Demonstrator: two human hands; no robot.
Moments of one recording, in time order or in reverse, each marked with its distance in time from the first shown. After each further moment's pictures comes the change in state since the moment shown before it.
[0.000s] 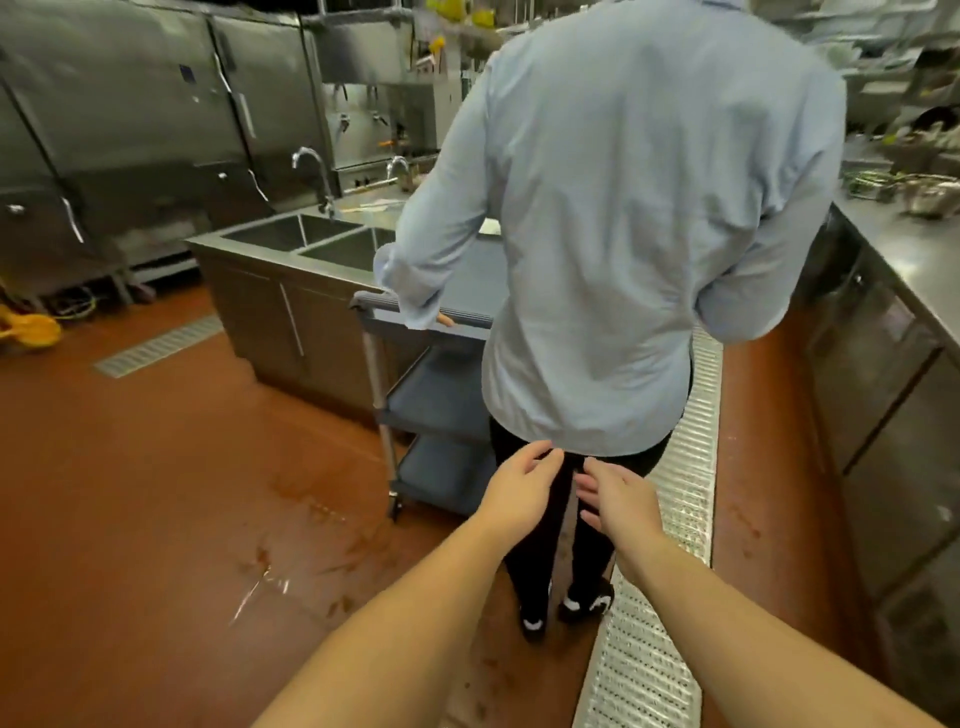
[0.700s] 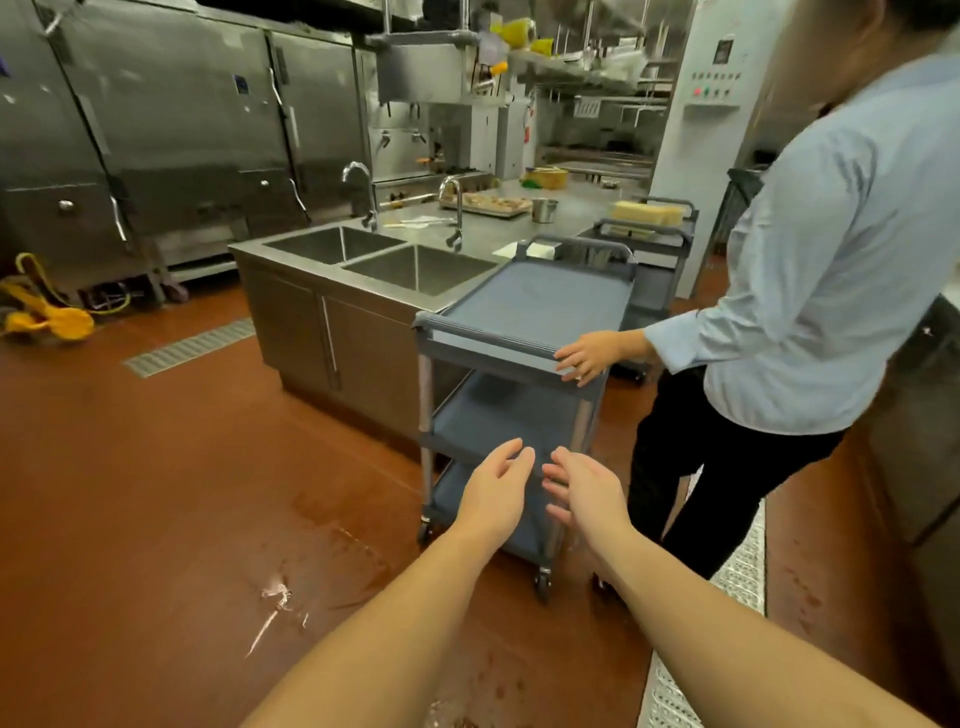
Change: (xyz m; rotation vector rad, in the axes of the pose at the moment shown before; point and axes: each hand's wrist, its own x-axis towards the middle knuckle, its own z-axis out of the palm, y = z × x) left_hand 0.072 -0.017 -0.154 -0.096 0.183 0.011; right_hand 0.034 -0.036 0.183 -0.028 -0.158 -0.020
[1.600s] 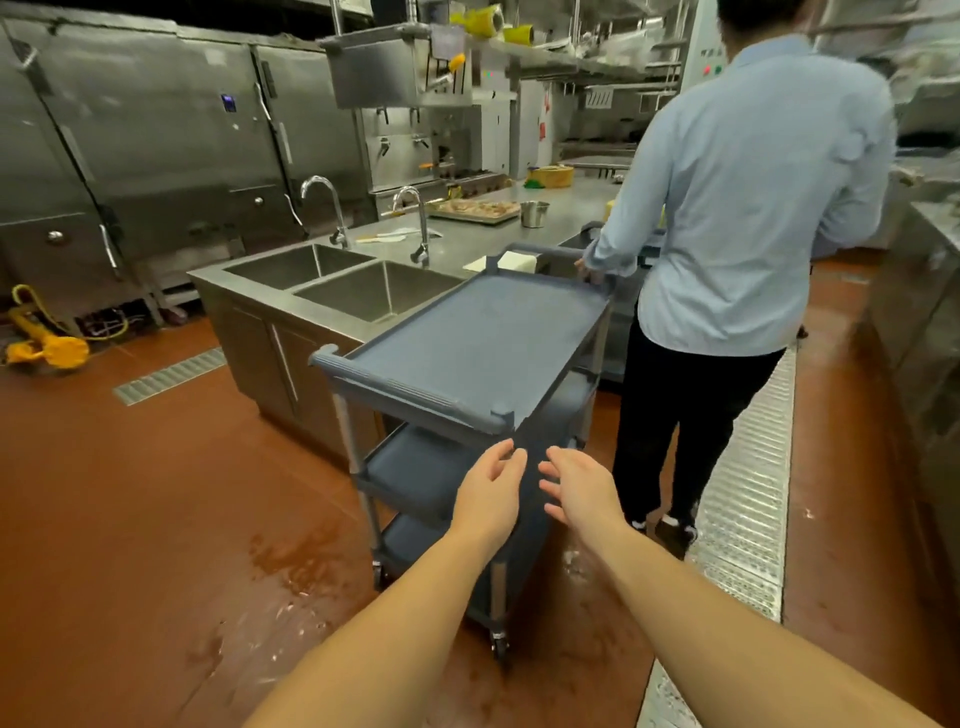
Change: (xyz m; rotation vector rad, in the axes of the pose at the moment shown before) left_hand 0.202 0.064 0.214 -0.054 0.087 -0.009; right_hand 0.267 -0.063 -0.159 0.016 -0.089 -0.016
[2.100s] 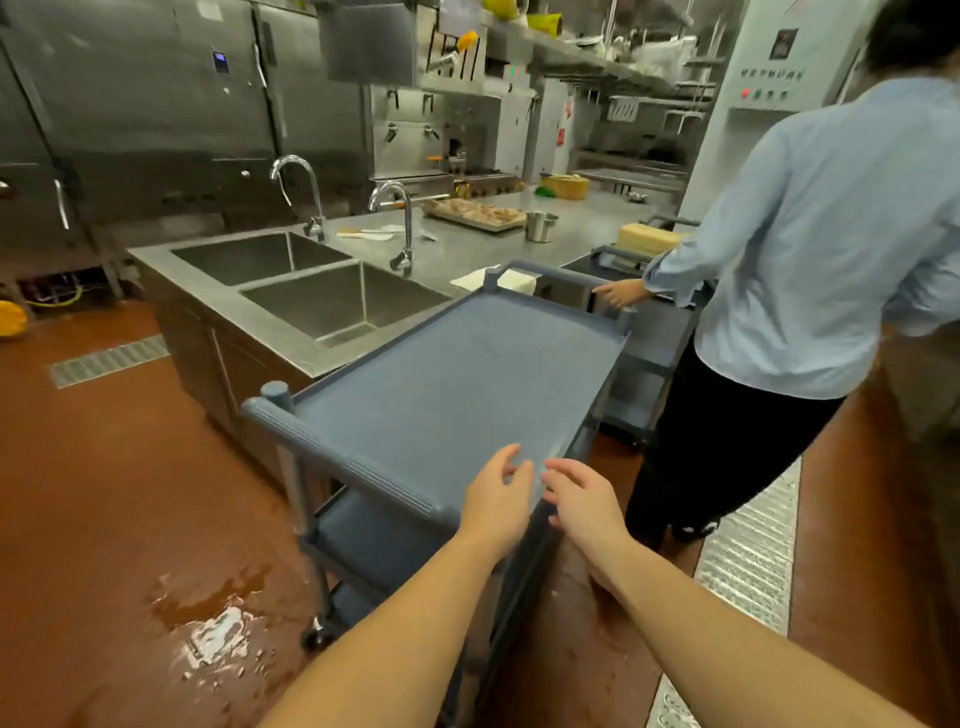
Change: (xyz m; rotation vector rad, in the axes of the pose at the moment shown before) left_hand 0.275 0.023 0.084 0.077 0.053 0.016; right_hand 0.273 -0.051 -0.012 -0.299 -0.019 -0.076
